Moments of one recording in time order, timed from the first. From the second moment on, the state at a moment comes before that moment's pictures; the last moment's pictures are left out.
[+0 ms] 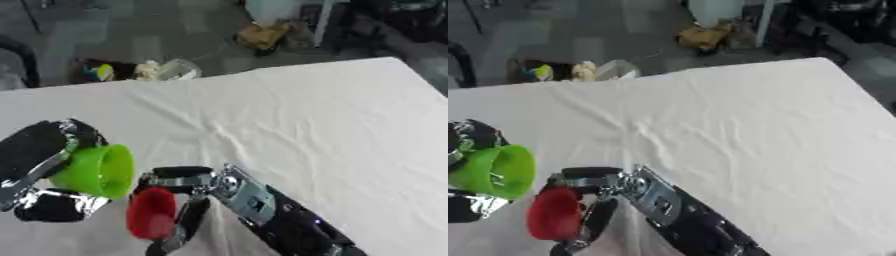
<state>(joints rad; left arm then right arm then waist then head) -0.71 0.59 -0.55 -1.79 -0.64 0.05 -0.31 -0.70 -0.14 0.48 -1.25 0.13 -0.44 0.67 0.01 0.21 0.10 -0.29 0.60</state>
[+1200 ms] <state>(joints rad) -0.76 0.54 -0.58 -1.75 -0.77 -0.05 -0.41 -0.70 -0.14 0.49 -1.25 0.13 -0.45 0.68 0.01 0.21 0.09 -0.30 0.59</state>
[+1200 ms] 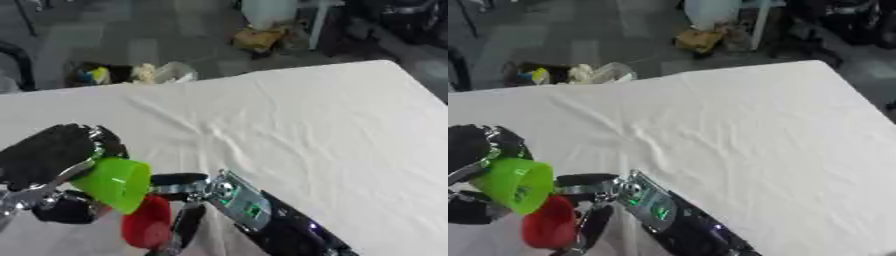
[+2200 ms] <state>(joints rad) -0.76 0.56 -0.58 -1.81 -0.90 -0.15 -0.42 -0.70 -0.14 0.49 -1.25 0.13 -0.44 0.68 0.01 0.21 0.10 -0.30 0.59</state>
